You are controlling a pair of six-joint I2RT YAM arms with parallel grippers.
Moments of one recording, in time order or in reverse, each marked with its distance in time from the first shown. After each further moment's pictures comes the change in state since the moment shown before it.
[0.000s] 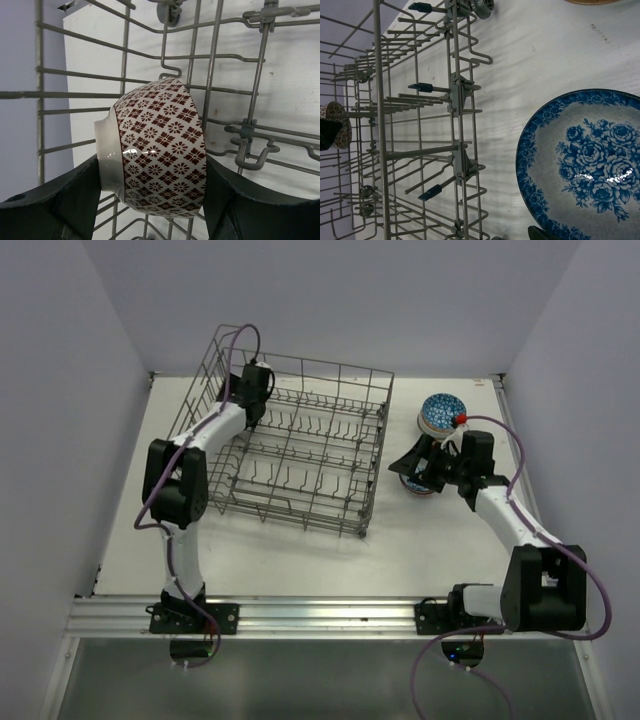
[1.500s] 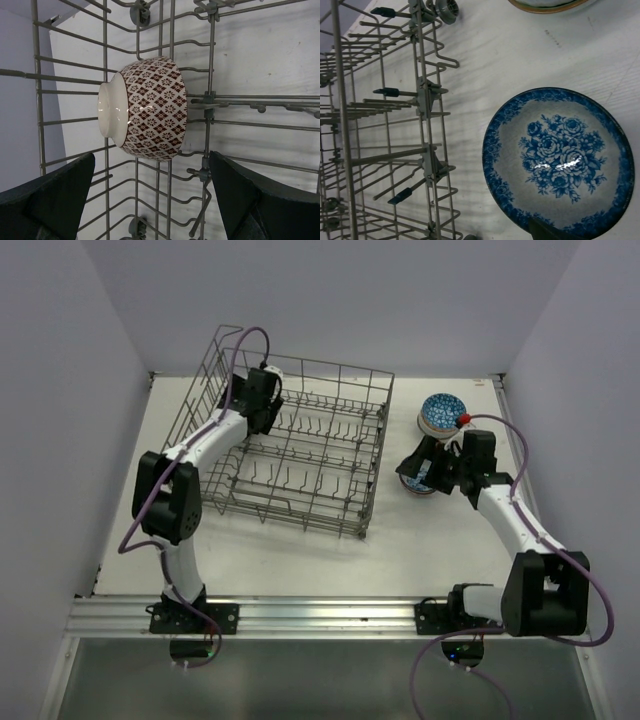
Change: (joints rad) left arm -0.074 -0.163 -0.102 -0.044 0.060 -0.033; right arm 0.000 -0.021 0.051 -0.148 0.165 -0.082
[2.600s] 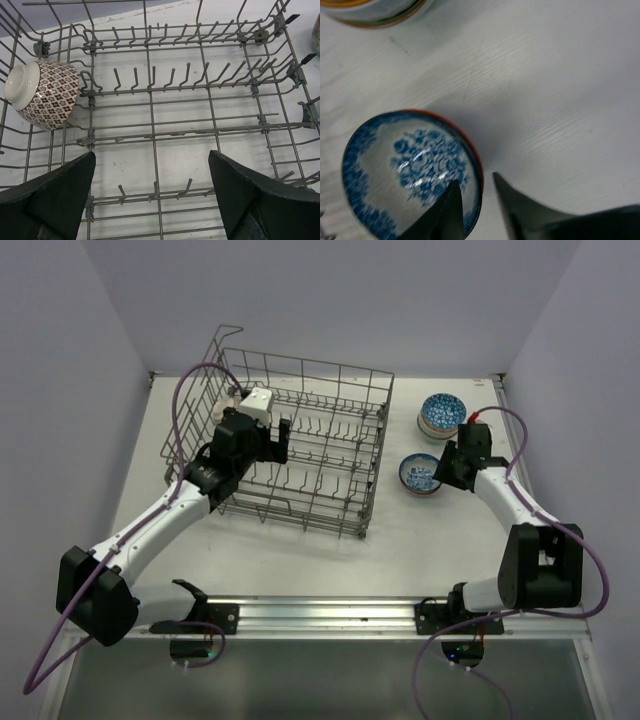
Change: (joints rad) left arm -0.156 -0.652 -0.568 0.297 0.331 -0.330; right arm -0.001 0.135 0.098 -0.126 0.529 -0.109
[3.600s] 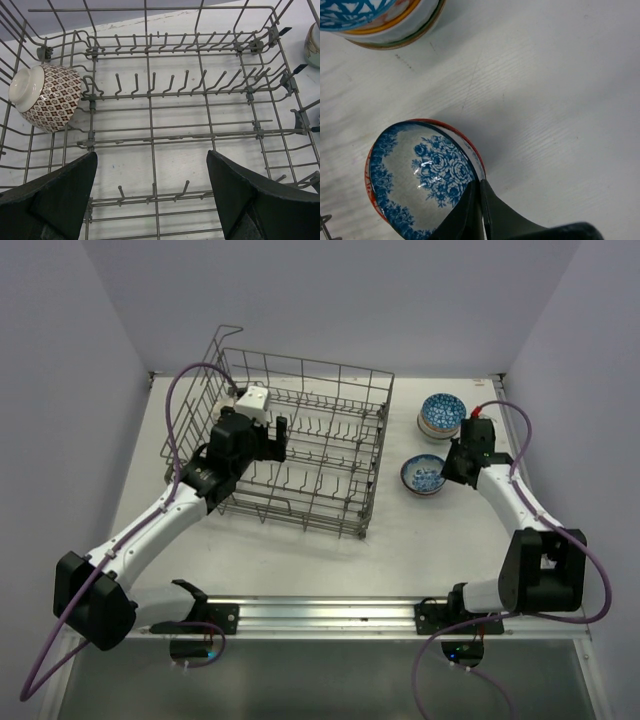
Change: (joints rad) left arm 0.000 -0.026 0.000 0.005 -0.009 -0.012; right arm 0.000 -0.021 0.061 -0.068 0.021 -0.039
